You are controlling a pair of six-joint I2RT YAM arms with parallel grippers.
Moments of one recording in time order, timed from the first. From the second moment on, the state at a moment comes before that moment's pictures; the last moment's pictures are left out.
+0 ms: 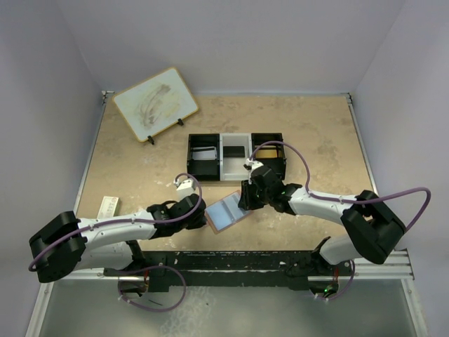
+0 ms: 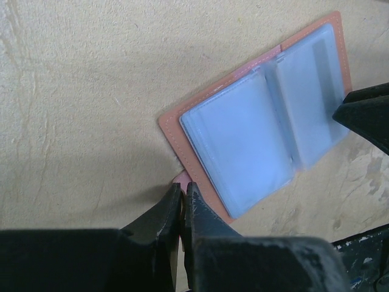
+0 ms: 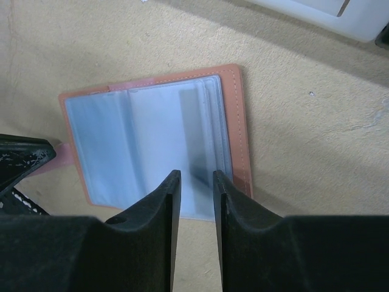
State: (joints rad) left arm -1.02 1.16 0.46 -0.23 -0.33 -1.09; right arm 0.77 1.42 0.62 -0.05 -0.08 0.53
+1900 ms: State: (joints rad) left arm -1.02 1.11 0.46 -0.31 -0.45 -1.07; right arm 0.83 1.62 0.67 0.32 -0.51 0.64
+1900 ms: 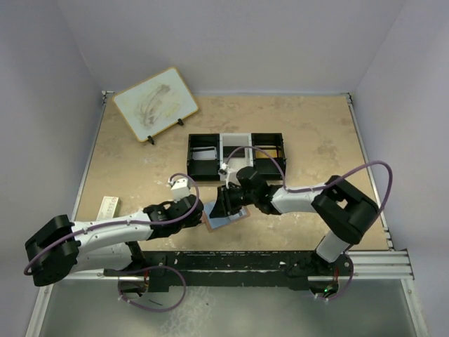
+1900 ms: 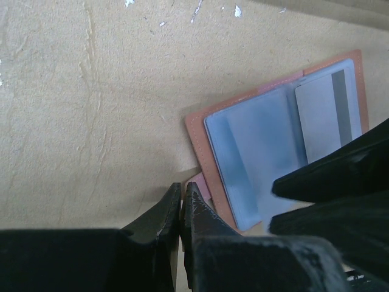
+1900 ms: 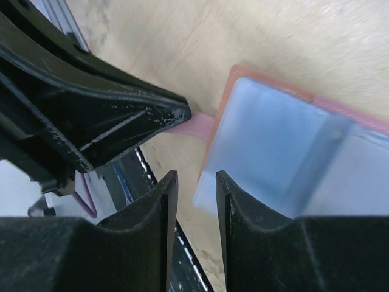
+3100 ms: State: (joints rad) left arm -0.91 1.39 0.72 -0.21 -0.38 -0.68; right arm 0.80 1.07 0.25 0.16 -0.13 0.99
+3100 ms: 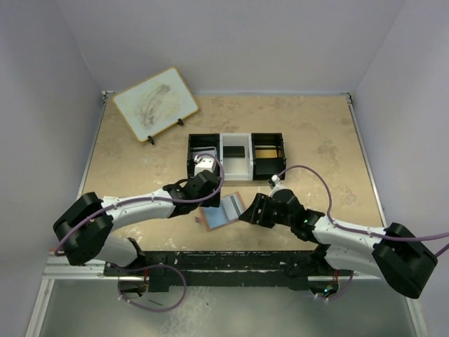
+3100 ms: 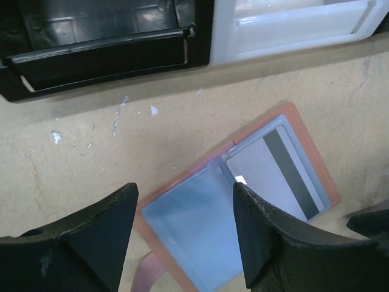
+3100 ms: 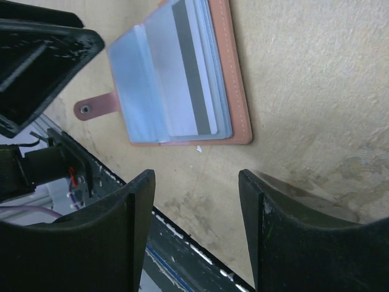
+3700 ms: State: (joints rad) left arm -0.89 1.46 0.64 -0.05 -0.21 -0.62; right arm 0.80 1.29 0.33 0.30 -0.13 1.05
